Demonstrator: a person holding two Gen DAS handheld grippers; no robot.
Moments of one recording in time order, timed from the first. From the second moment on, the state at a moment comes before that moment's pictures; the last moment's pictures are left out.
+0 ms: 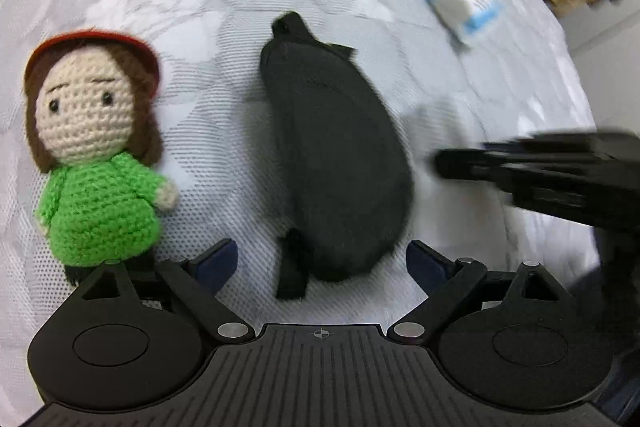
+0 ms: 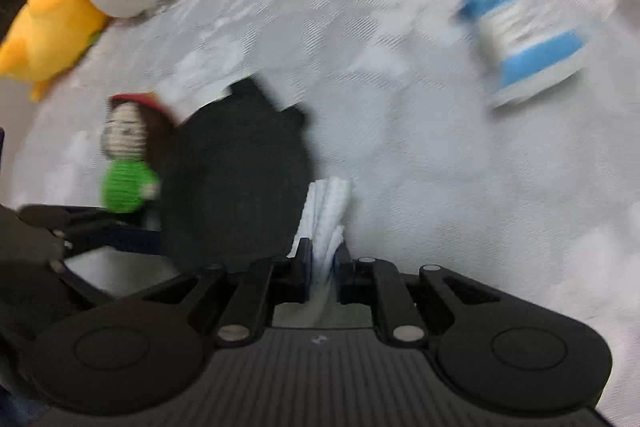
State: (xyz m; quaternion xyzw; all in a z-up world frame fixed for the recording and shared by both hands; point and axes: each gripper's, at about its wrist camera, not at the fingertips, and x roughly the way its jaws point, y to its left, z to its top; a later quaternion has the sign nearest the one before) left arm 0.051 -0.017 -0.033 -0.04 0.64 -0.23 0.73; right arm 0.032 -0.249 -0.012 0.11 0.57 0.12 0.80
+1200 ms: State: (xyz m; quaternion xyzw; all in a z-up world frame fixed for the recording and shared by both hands) left arm -0.026 -0.122 -0.008 0.30 0.39 -0.29 0.82; right arm 0.045 -0.285 -0.013 0.13 0.51 0.03 0.85
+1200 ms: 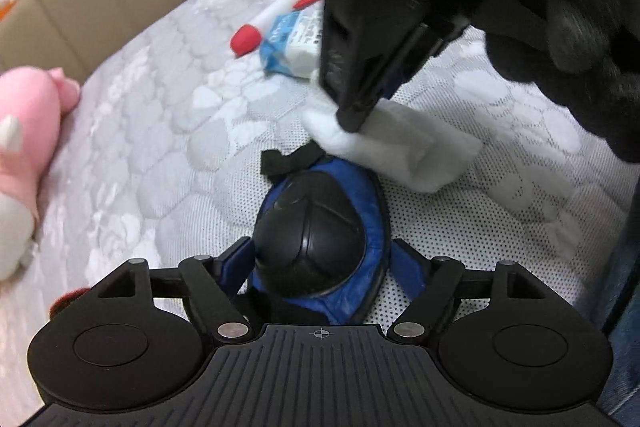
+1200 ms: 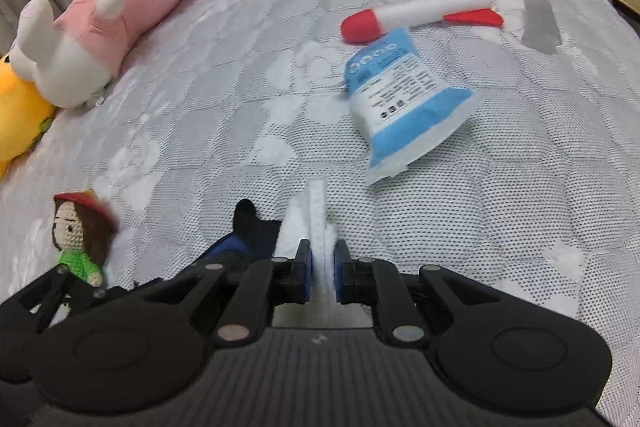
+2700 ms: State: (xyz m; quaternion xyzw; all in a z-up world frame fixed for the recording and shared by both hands) left arm -0.018 -0.146 -0.015 0.36 0.32 -0.27 0.83; right arm 0.050 -0.334 0.017 0.34 0.44 0.13 0.82
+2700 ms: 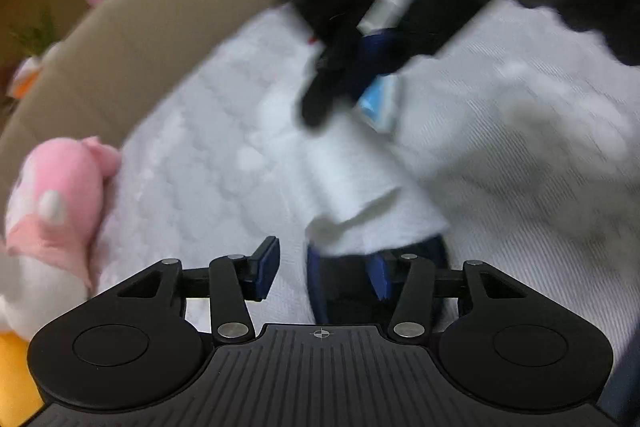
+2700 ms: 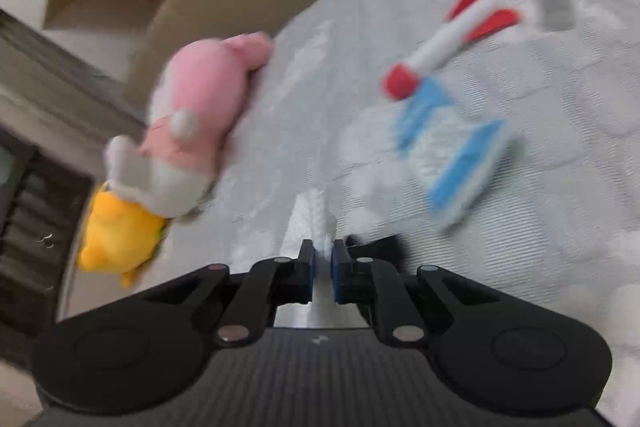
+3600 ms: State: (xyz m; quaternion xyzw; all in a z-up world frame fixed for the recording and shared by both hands) left arm 0.065 -0.089 -0.058 -0.21 0.56 -0.19 0.78; right arm 0.046 -0.334 0.006 0.25 0.45 0.03 0.85
